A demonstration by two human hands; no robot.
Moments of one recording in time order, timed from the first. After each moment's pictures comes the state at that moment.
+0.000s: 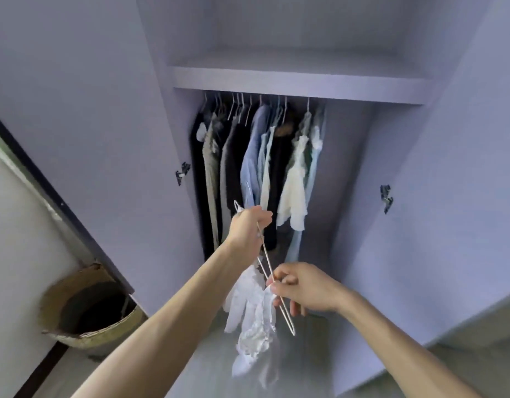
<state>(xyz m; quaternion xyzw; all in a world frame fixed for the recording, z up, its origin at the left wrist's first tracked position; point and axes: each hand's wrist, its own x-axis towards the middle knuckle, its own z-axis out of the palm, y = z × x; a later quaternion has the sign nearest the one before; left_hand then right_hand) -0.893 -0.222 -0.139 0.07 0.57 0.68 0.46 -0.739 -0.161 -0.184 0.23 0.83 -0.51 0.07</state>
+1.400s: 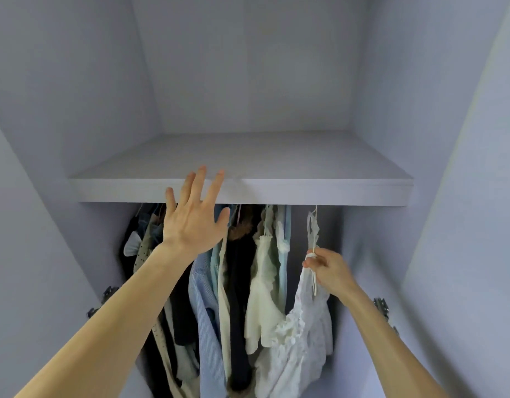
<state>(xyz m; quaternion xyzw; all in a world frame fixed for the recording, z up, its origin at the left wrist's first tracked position) -1.091 0.043 -0.039 0.49 0.83 0.14 -0.22 -0.866 0.223 -0.175 0.40 0.75 -0.44 -0.28</state>
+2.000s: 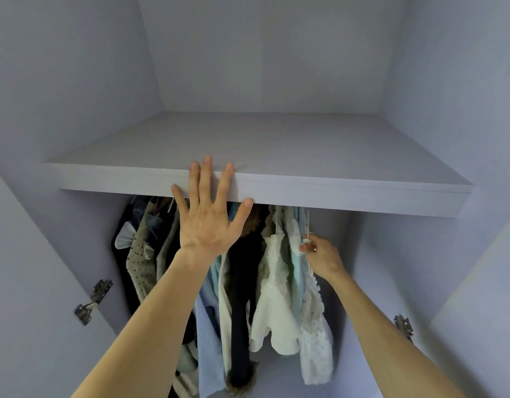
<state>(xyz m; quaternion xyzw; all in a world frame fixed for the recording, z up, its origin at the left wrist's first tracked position) -1.120 0.105 -0.093 0.46 0.83 0.22 -0.23 -0.946 0.296 -0.205 0.42 0.81 -0.36 -0.20</state>
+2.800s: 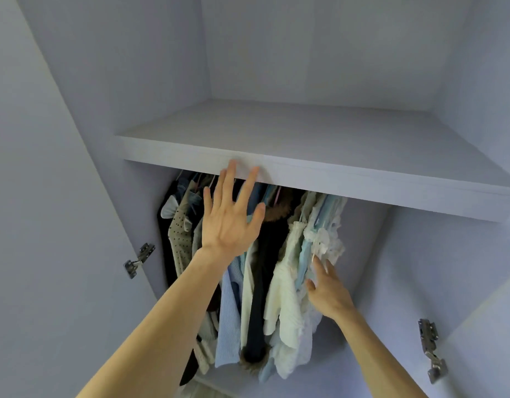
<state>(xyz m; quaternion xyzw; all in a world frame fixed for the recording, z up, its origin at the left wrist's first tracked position) -1.101 0.056 -0.112 0.45 0.83 0.25 -0.21 -0.924 0.210 -0.244 0.37 0.88 -0.29 -0.04</state>
